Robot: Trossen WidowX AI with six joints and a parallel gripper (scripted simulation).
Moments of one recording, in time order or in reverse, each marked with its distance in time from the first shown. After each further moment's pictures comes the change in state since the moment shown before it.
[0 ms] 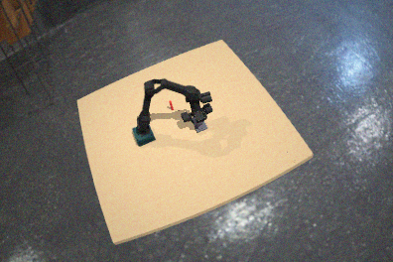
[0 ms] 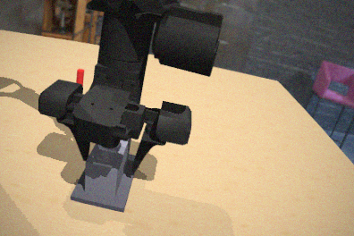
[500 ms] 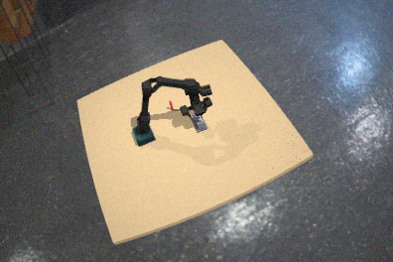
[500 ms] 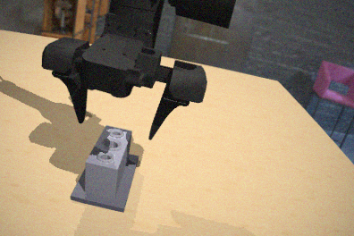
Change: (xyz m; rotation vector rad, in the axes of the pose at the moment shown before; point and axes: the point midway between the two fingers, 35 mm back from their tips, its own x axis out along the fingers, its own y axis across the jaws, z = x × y) arm -0.058 0.004 0.001 -0.004 0.003 -0.017
